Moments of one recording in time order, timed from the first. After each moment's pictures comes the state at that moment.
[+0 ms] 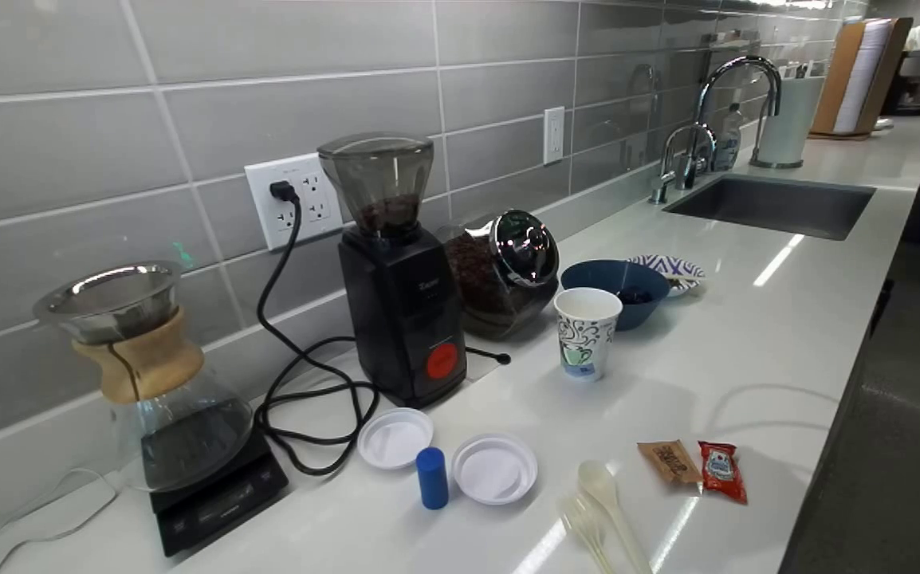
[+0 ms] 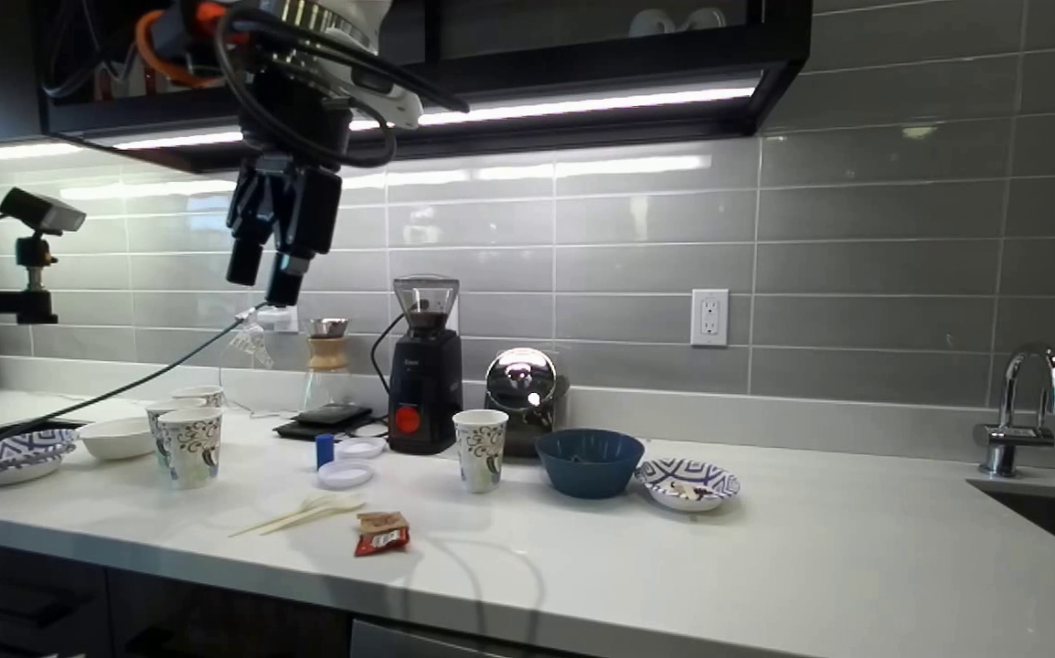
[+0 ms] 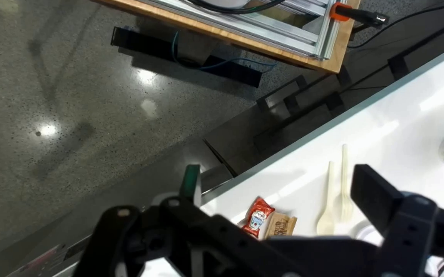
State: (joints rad) arm 0.10 -0.69 -0.03 -2.39 0.08 1.47 -0.19
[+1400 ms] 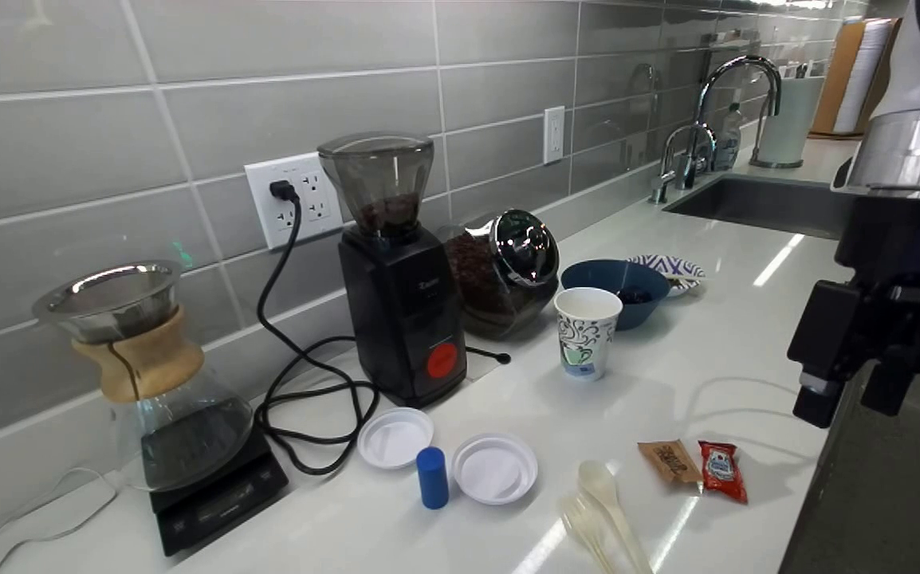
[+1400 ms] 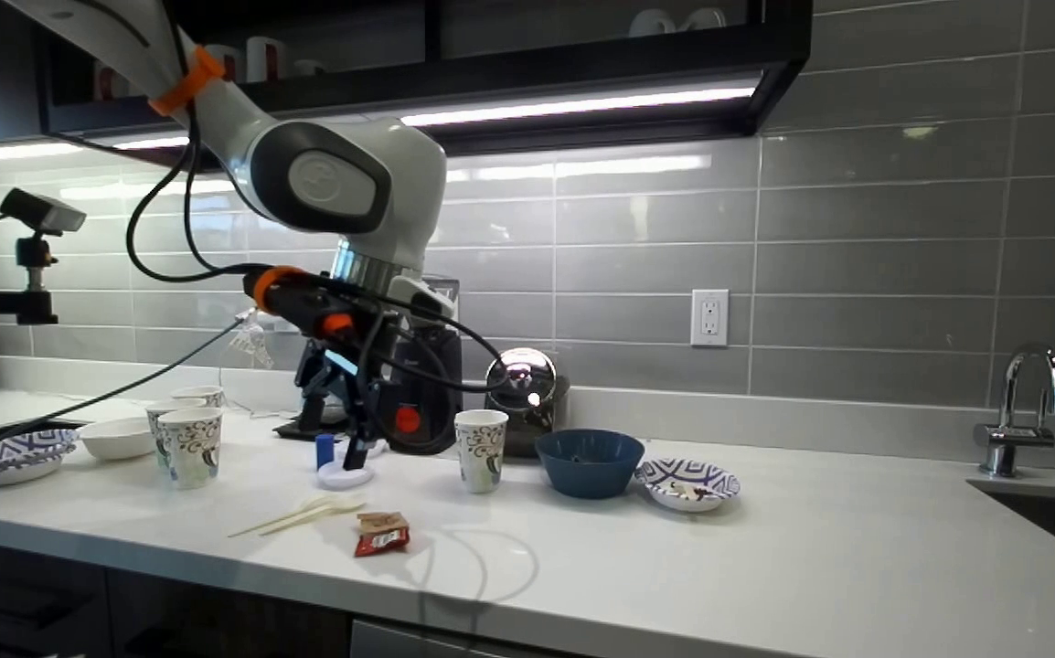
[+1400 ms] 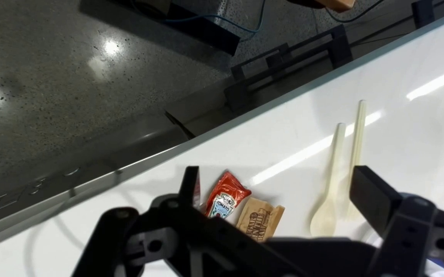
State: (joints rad) arm 0.20 -0.34 0.05 -2.57 0.26 2.03 -0.27
